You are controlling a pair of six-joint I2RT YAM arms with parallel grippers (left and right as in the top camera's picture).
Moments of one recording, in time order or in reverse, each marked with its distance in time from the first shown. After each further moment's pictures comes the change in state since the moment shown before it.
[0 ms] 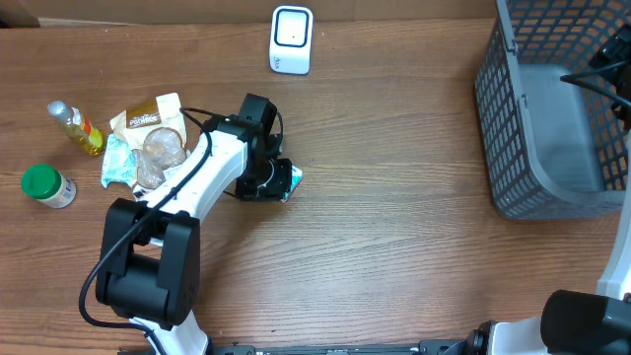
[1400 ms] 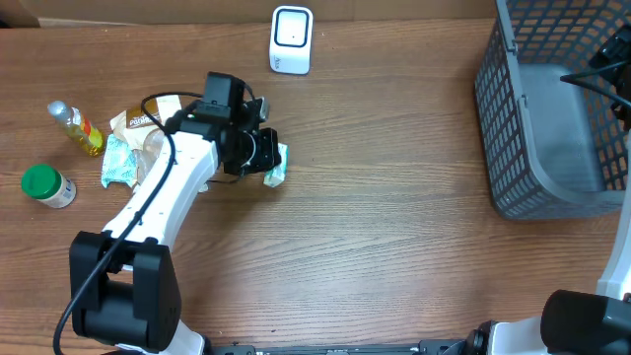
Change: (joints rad) left arm 0.096 -0.125 0.014 0.141 0.053 -0.027; right arm 0.000 0.000 0.000 0.000 0.000 0.000
